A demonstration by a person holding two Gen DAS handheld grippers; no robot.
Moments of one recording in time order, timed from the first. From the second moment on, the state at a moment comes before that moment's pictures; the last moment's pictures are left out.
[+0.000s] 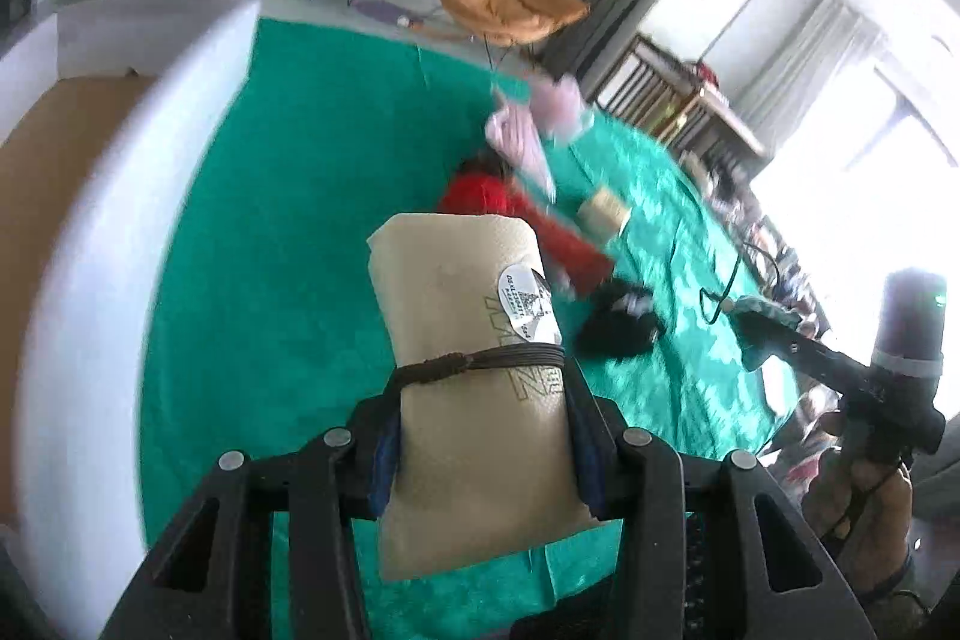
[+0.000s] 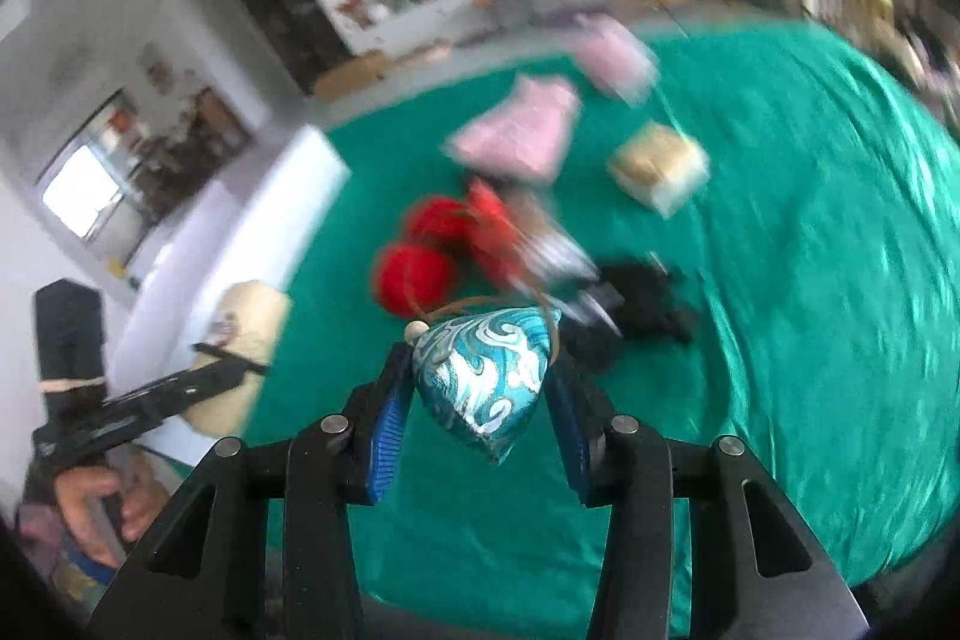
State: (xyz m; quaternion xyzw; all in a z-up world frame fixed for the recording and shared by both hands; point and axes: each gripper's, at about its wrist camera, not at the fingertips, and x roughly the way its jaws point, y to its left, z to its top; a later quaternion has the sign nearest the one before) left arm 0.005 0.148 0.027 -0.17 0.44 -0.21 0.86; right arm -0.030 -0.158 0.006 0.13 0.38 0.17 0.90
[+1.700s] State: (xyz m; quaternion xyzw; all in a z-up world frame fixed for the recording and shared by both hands) left arm 0.051 0.082 -0.063 -0.07 0.48 -0.17 0.86; right arm -0.001 -0.117 -0.111 0.01 0.46 -0.02 0.89
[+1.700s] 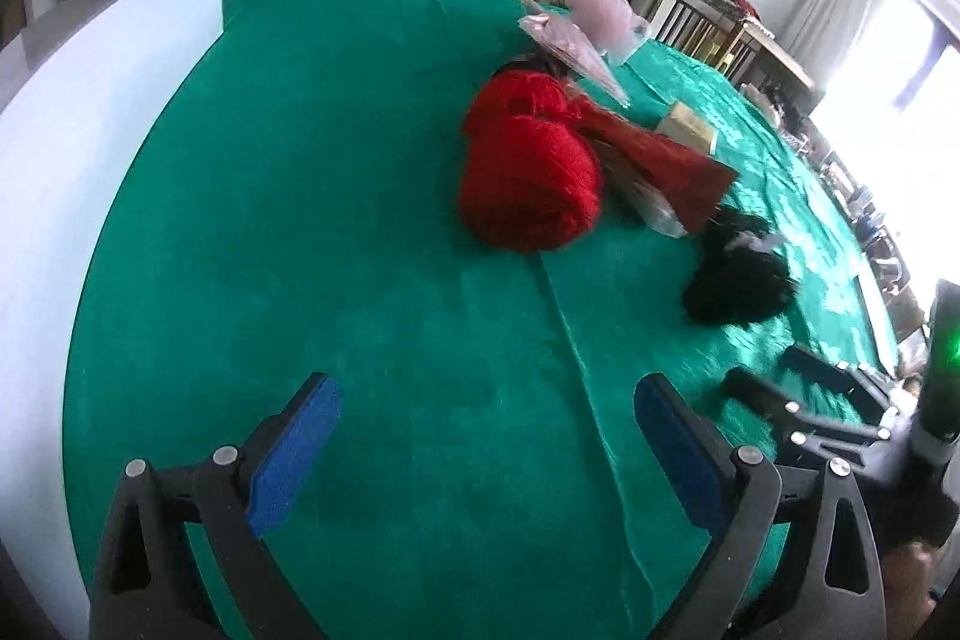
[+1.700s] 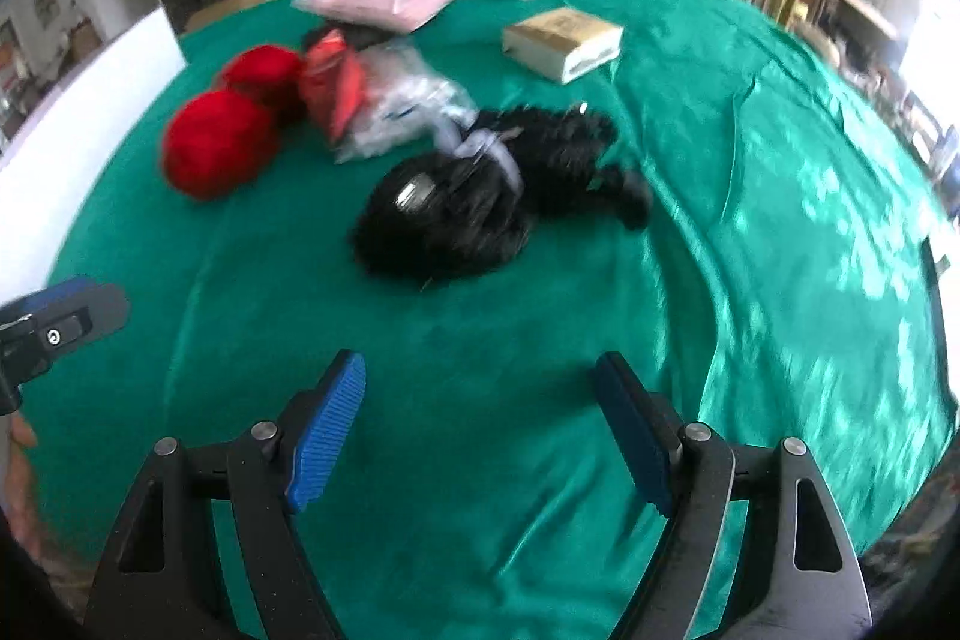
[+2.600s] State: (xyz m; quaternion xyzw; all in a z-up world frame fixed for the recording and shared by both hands) left arm 0.079 0.054 -0.089 0.05 0.45 -0.12 0.88; right arm 0.039 -0.218 -0.122 0.03 0.42 -0.05 0.90
